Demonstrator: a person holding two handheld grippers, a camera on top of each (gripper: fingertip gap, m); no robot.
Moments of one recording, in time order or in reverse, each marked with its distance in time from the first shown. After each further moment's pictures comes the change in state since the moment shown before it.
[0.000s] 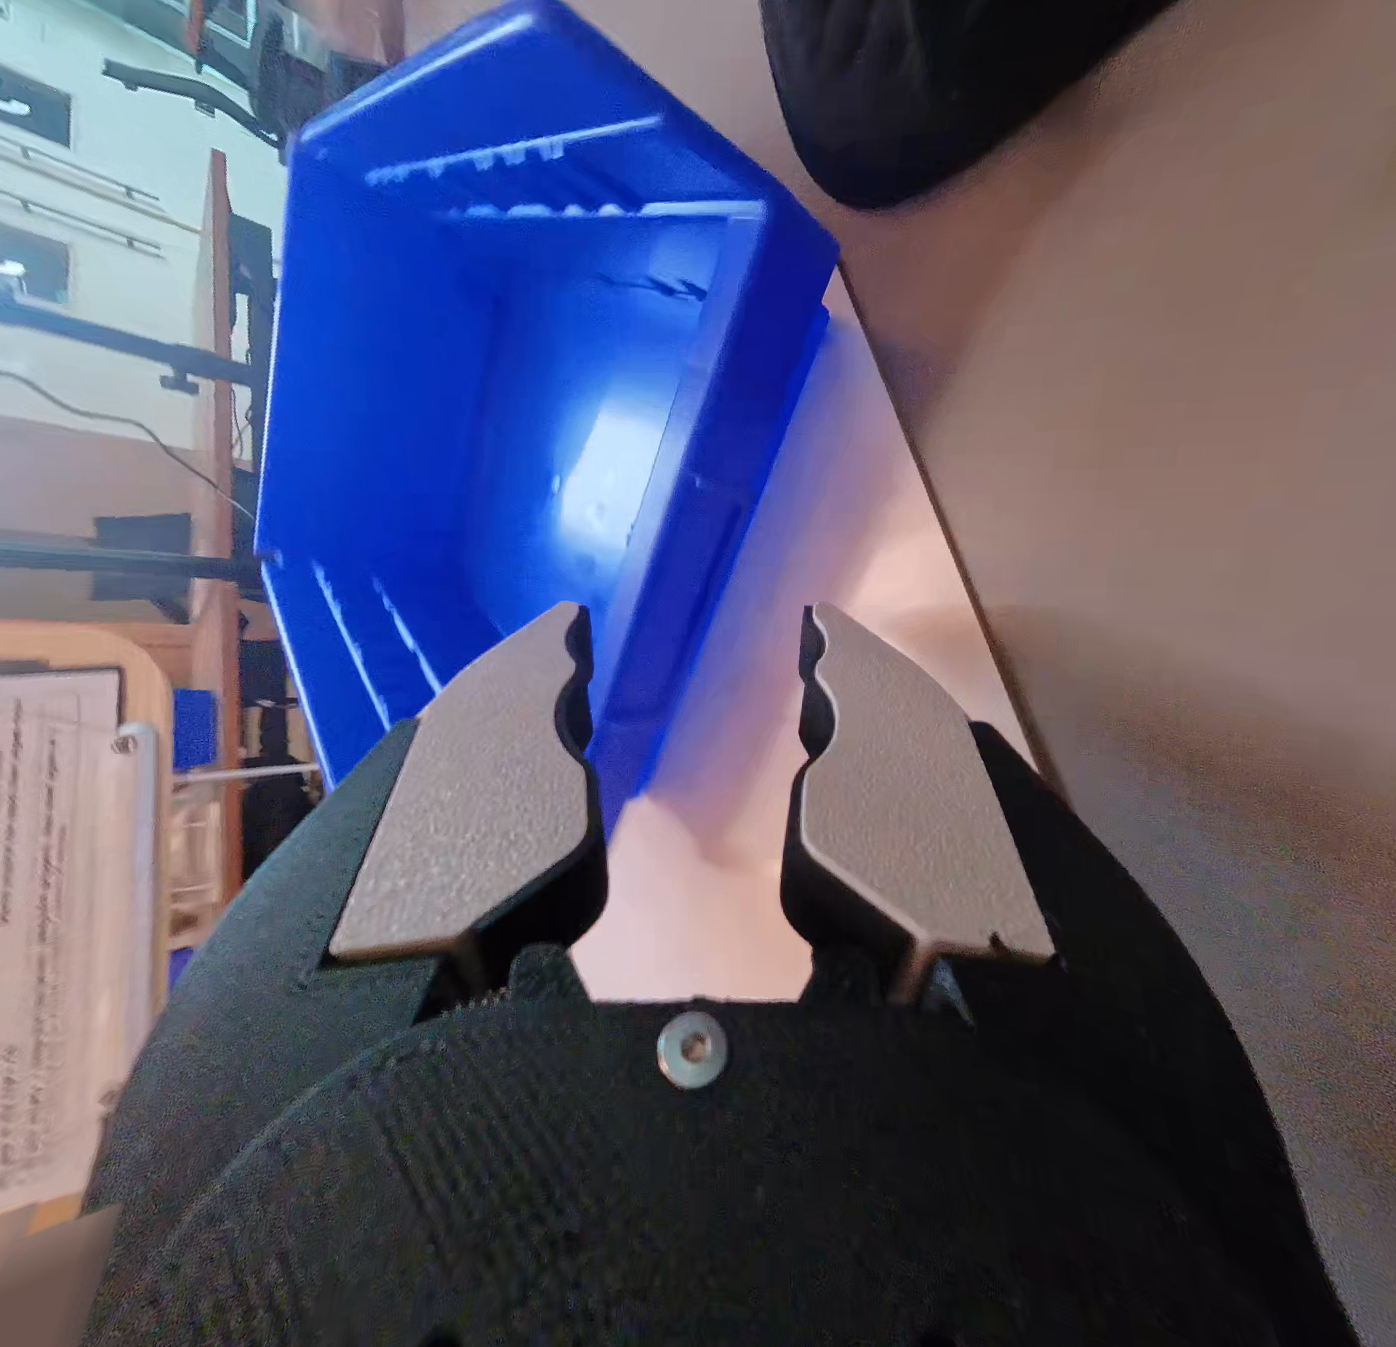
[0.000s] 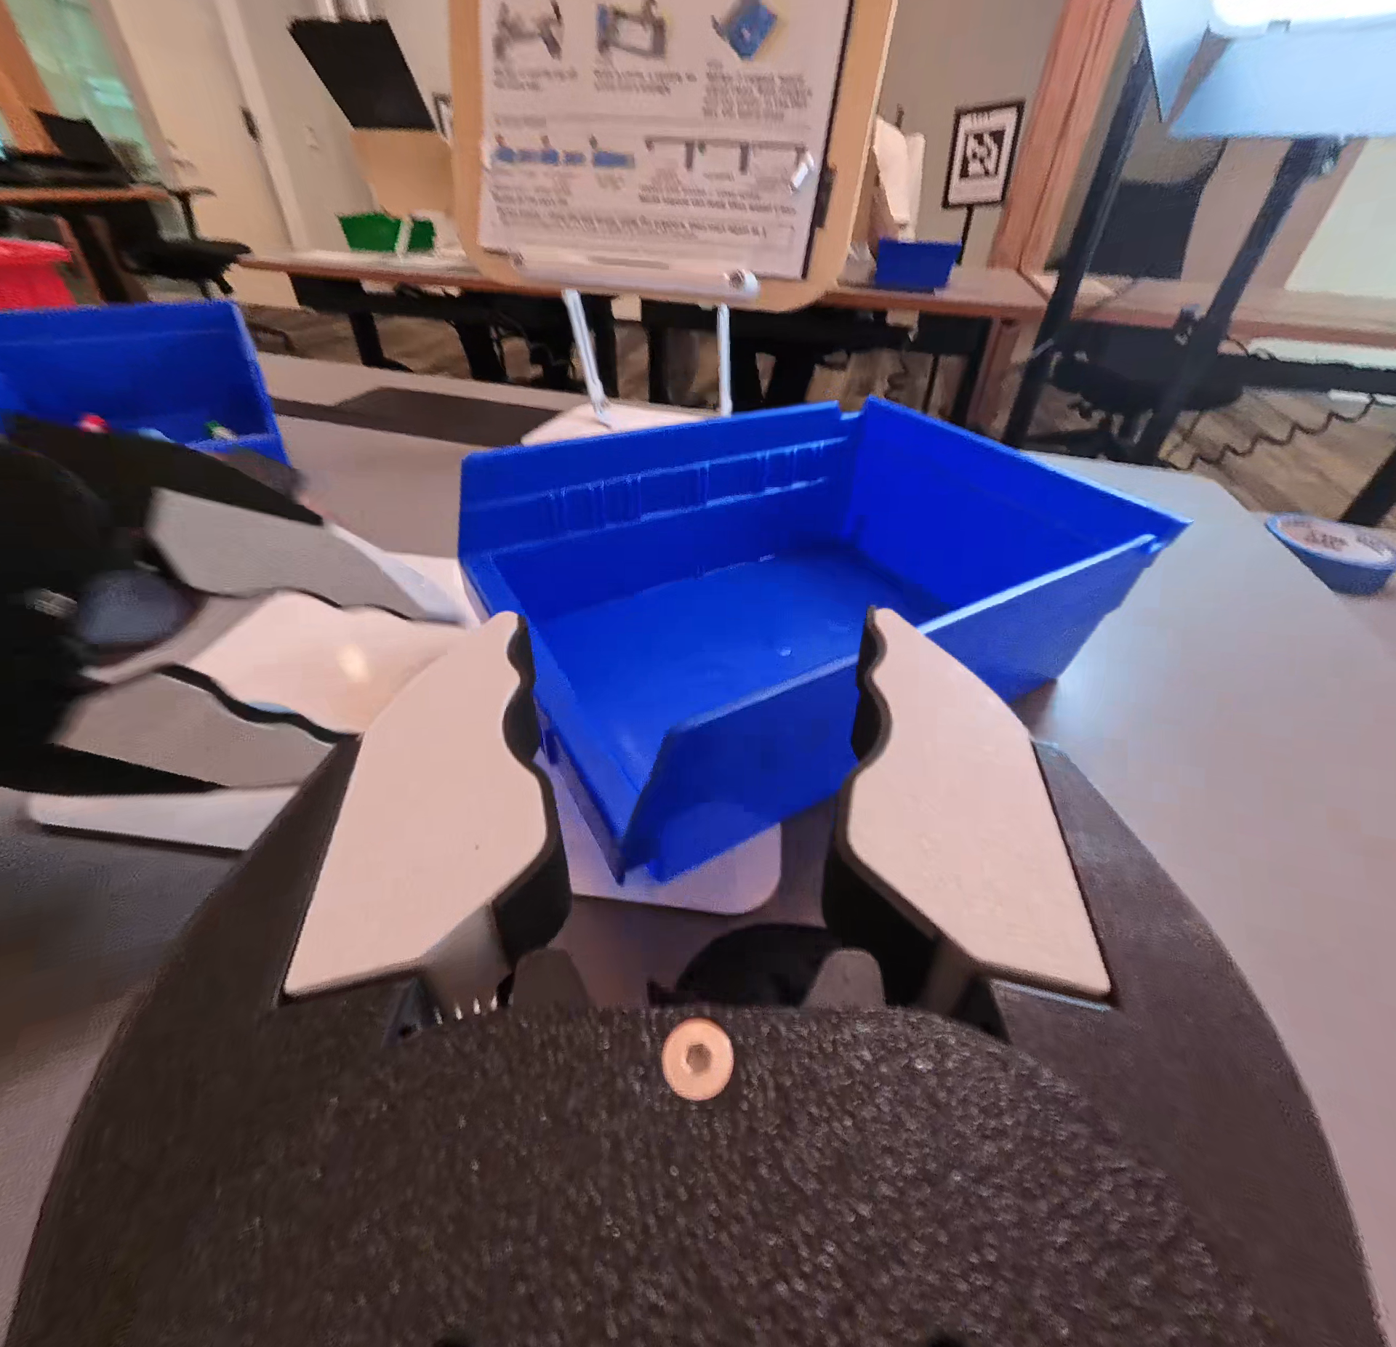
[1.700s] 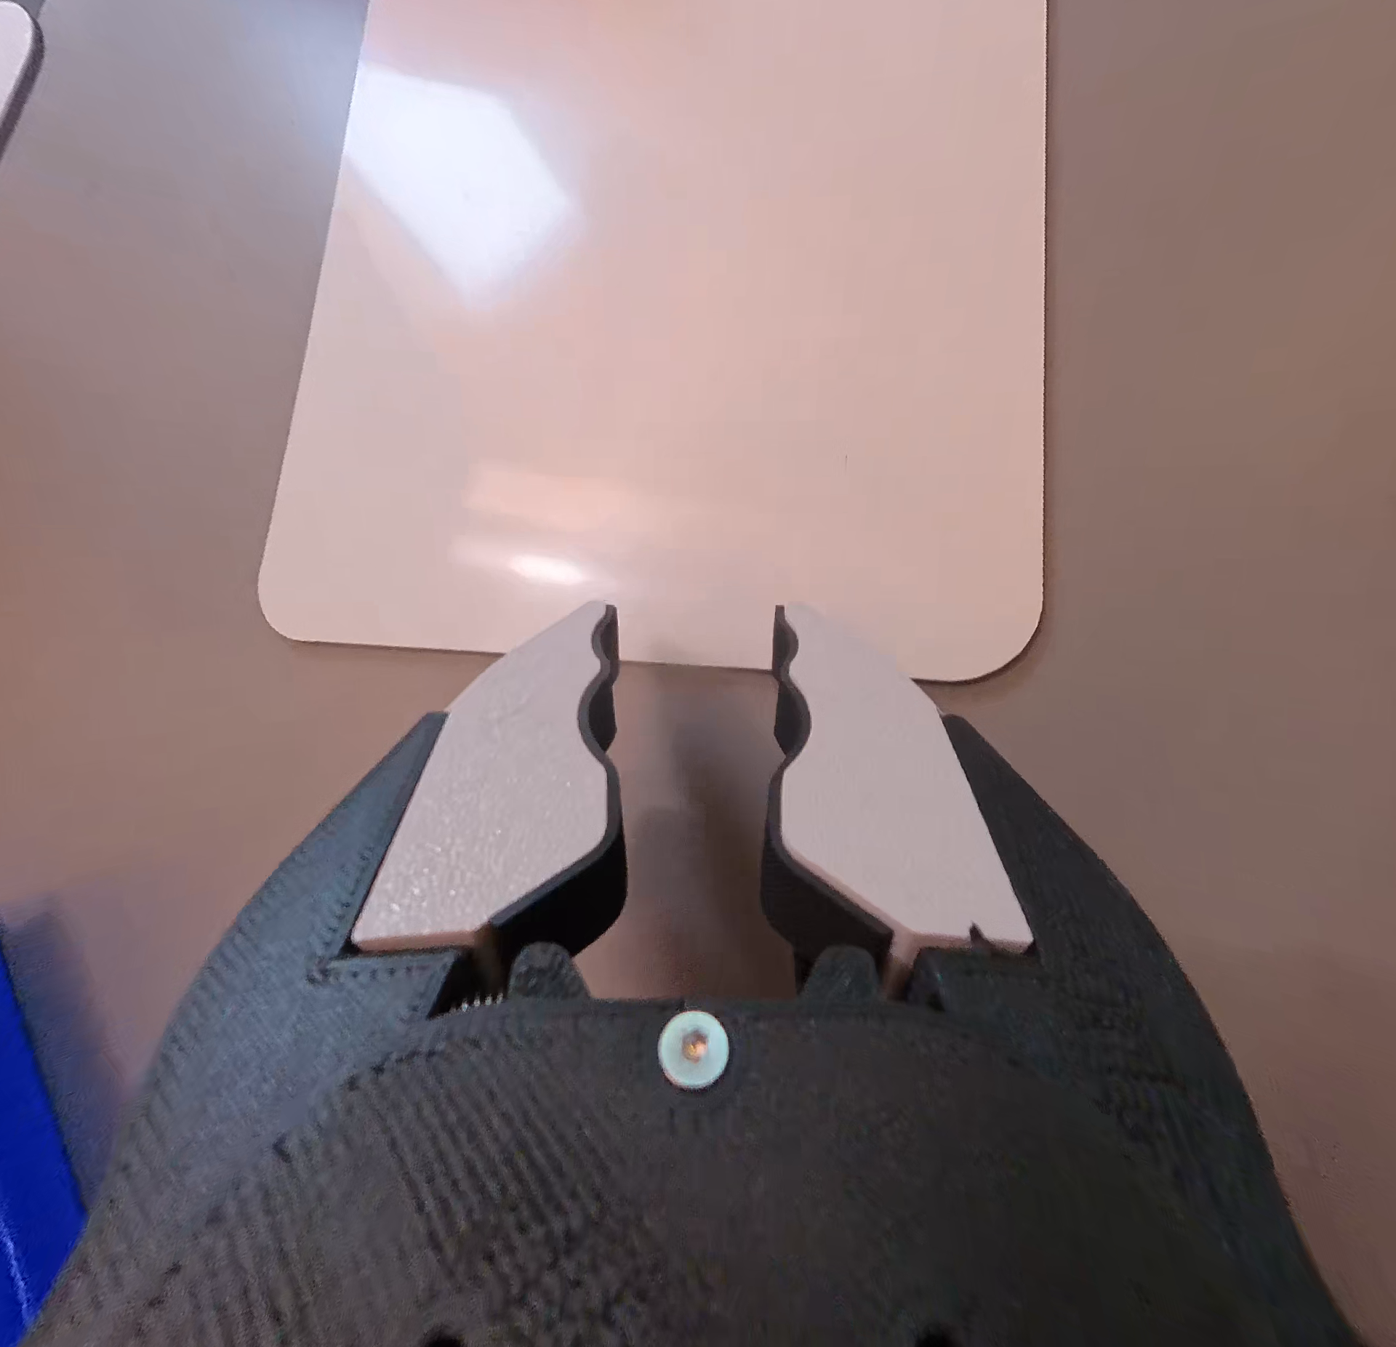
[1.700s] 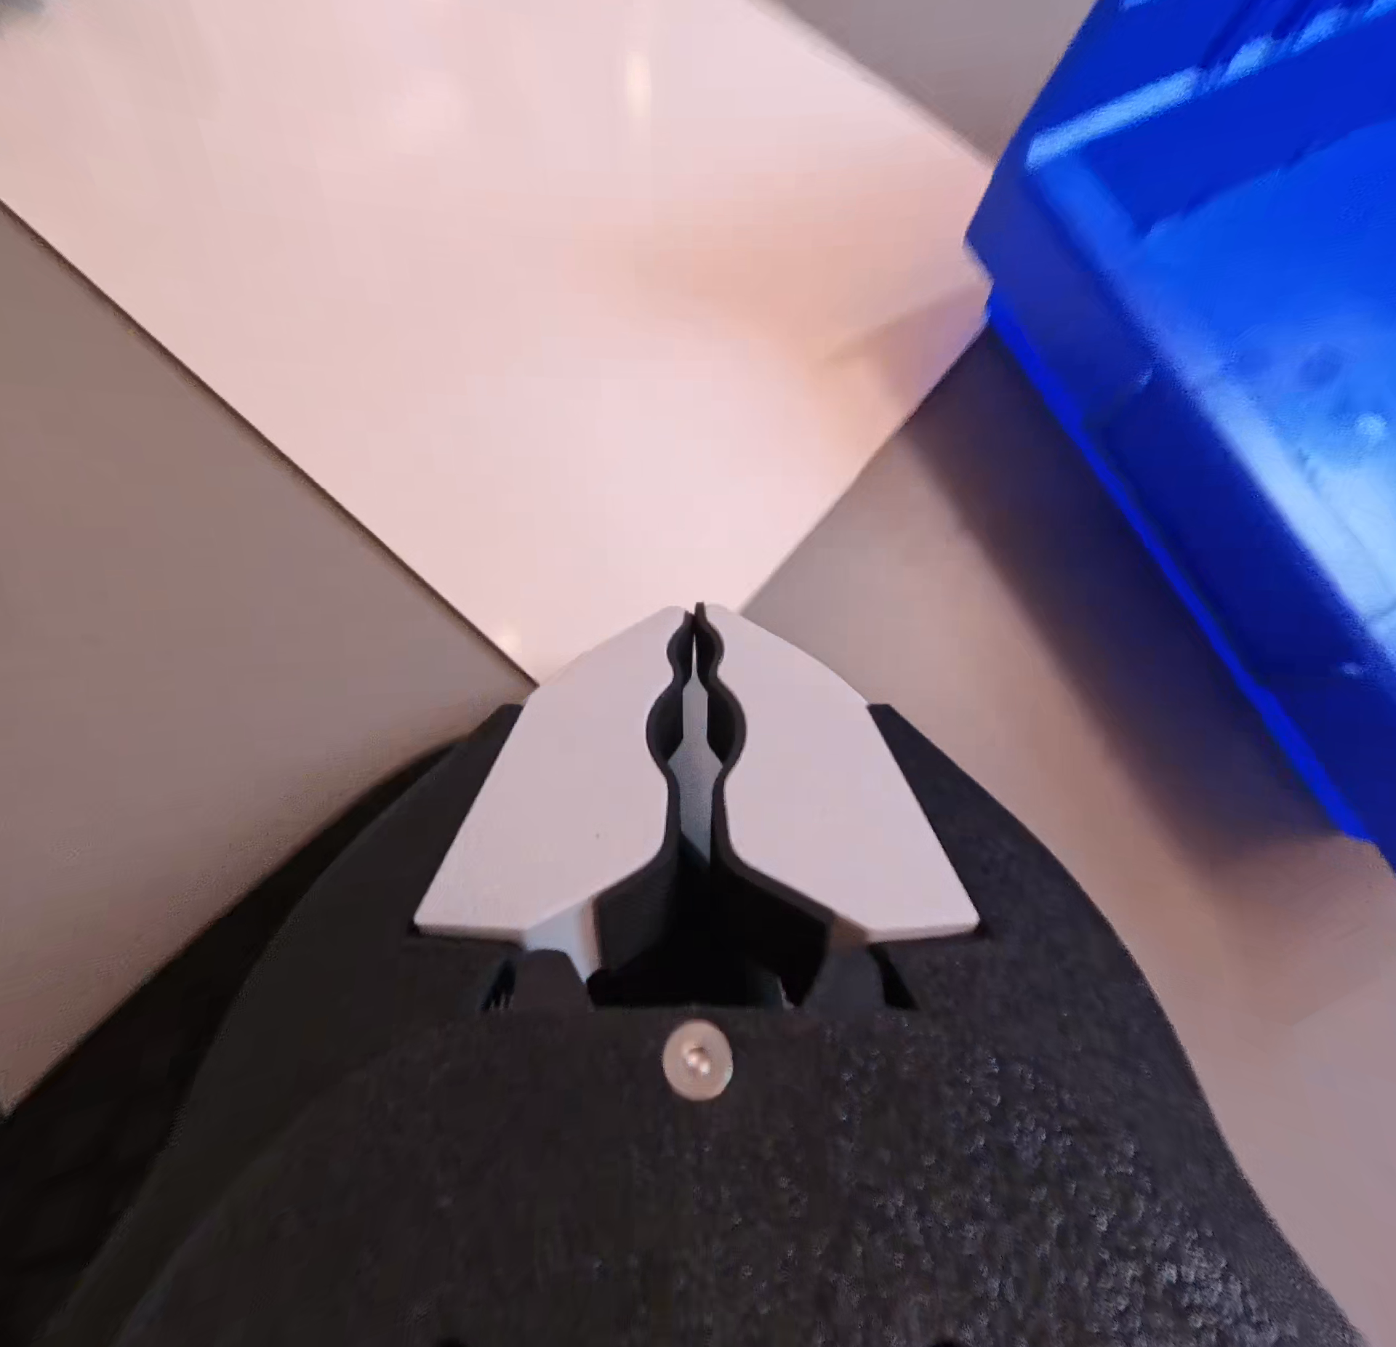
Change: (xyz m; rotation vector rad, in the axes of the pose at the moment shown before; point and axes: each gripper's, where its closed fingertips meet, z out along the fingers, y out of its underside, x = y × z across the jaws) left arm 0.047 0.153 -0.093 -0.079 0.229 -0.676; right arm 0.034 0.118 0.033 -0.691 -0.539 -0.265
